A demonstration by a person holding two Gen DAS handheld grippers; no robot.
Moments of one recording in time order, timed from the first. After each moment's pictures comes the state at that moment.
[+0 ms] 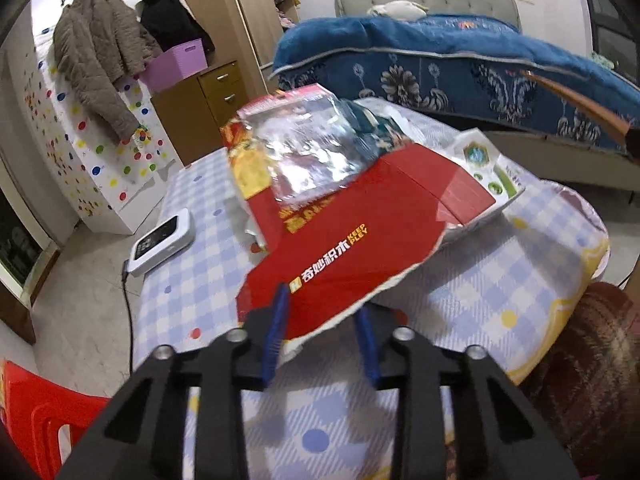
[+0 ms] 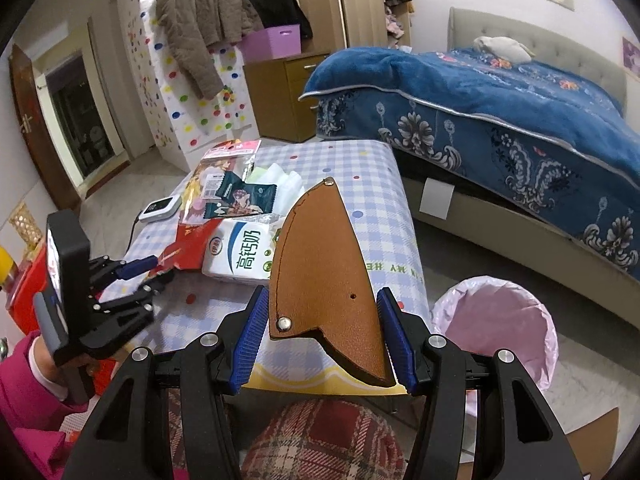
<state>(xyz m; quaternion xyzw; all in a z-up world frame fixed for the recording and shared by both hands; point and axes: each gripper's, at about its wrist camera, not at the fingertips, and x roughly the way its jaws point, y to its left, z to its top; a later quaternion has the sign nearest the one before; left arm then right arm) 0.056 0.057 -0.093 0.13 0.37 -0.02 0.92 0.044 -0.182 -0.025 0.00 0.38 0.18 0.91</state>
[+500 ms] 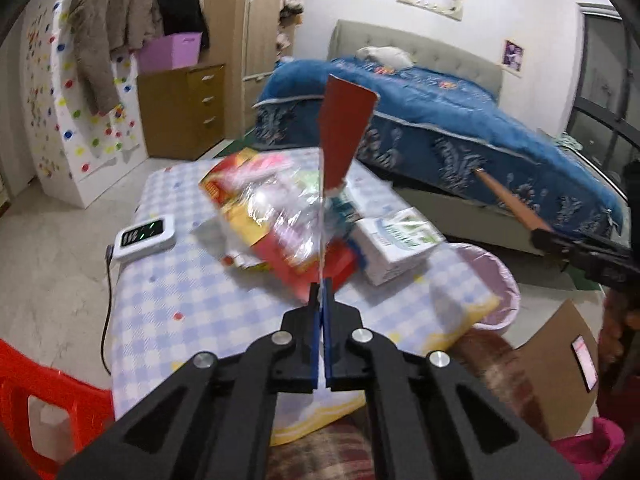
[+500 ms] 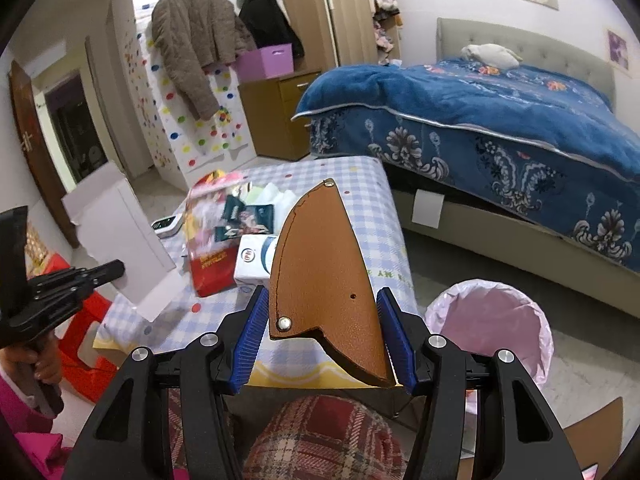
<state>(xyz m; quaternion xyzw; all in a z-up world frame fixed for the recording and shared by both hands) 0.011 0.065 -0.021 0.00 0.35 -0.11 0.93 0.027 -0.206 -0.014 0.03 0.35 0.17 0.92</state>
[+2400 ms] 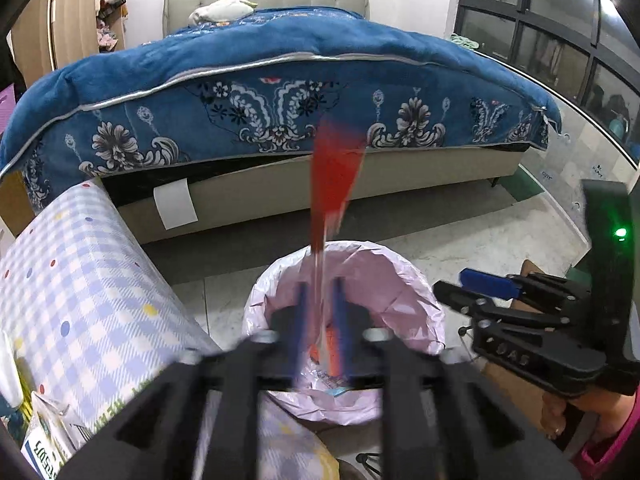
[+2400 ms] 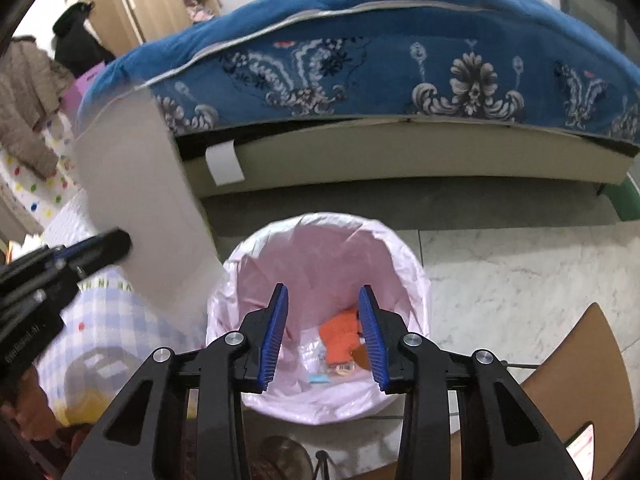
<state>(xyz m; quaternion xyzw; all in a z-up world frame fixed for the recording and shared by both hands) 0.163 -0.265 -0.104 0.12 0.40 -0.30 0.86 0.099 -0.424 -0.140 0.15 0.43 -0.07 0.89</state>
